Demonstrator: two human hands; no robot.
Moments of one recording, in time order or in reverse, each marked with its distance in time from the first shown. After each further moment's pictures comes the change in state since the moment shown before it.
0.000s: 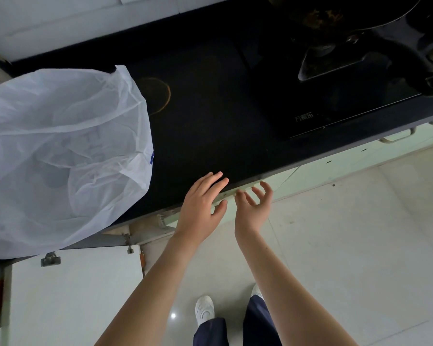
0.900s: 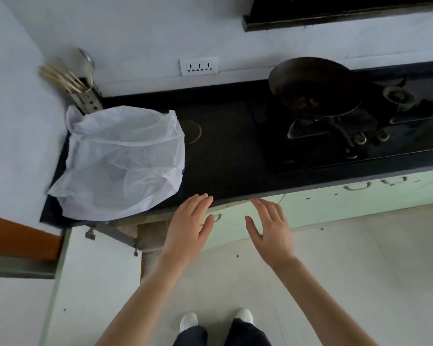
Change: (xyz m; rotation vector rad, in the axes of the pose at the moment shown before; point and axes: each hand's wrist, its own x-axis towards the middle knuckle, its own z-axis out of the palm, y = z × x) left_hand -0.099 0.092 -0.127 0.077 0.158 -0.084; right_hand -0.097 -0.127 -0.121 -1.056 -0.515 -1.111
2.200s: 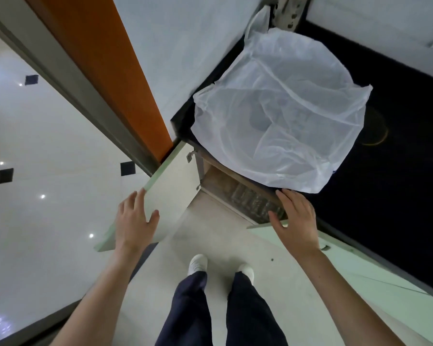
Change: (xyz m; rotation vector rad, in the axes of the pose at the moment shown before) left_hand -0.232 -0.242 -0.021 0.167 0.201 -1.249; right_hand 0.086 -0.079 0.236 -0.101 -0.420 -0.551
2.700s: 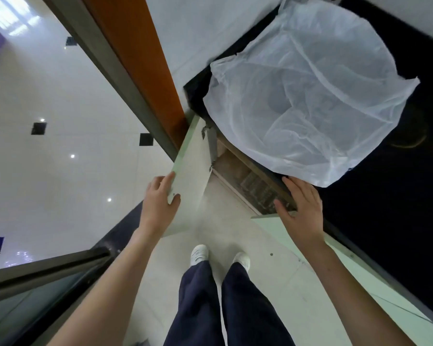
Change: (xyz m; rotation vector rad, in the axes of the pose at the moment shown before) left_hand -0.048 0.054 0.028 -0.250 0.013 -0.043; right_hand 0.009 0.027 -0.004 0.189 -0.085 -0.078
